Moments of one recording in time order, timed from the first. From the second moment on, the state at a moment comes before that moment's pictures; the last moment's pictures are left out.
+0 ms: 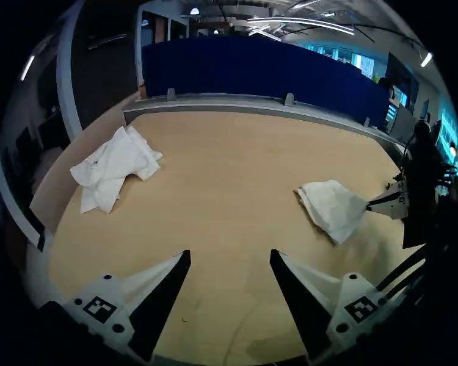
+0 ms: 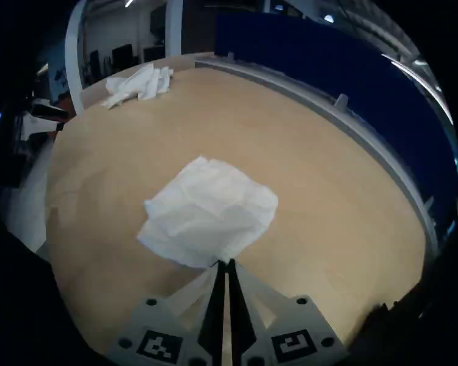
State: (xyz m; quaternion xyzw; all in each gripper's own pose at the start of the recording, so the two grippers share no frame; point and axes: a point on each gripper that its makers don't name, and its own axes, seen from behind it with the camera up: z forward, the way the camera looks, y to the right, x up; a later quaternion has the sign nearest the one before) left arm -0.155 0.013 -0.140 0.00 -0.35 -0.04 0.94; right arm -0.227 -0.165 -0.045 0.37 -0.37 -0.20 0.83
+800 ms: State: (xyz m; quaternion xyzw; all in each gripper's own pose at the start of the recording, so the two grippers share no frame) left arm -0.116 0.015 -0.129 -0.01 -0.30 -0.03 0.95; right arm -0.062 -0.212 0.009 0.36 -0.23 -0.13 0.89
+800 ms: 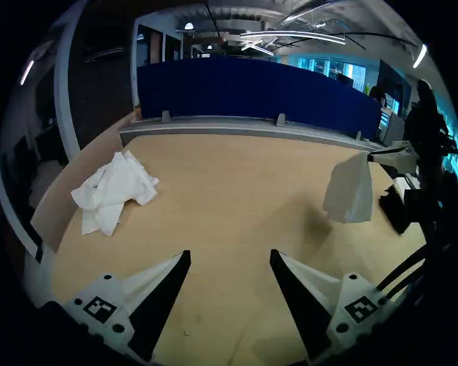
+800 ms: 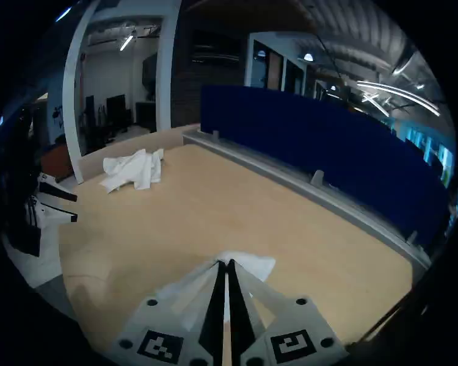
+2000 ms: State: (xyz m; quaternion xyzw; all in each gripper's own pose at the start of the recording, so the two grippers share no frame) left arm -0.098 0.039 -0.123 -0.06 -0.28 -0.01 0.96; right arm 0.033 -0.029 0.044 0.20 -0.20 -0.12 0.95
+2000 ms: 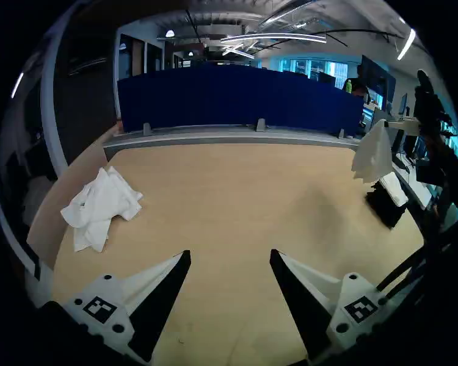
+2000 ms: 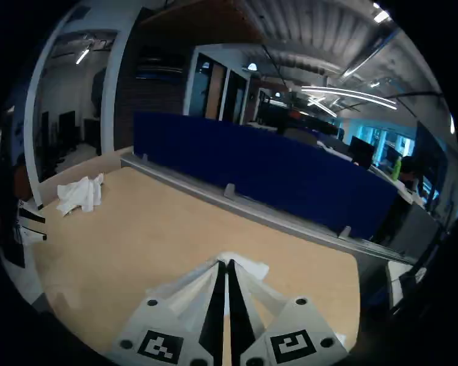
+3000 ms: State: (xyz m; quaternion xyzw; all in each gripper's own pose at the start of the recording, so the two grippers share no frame) left arm -0.098 0.062 -0.106 -0.06 -0.29 -0.01 0.95; right arm 0.038 0.144 0.079 0.09 -0.22 -0.11 0.97
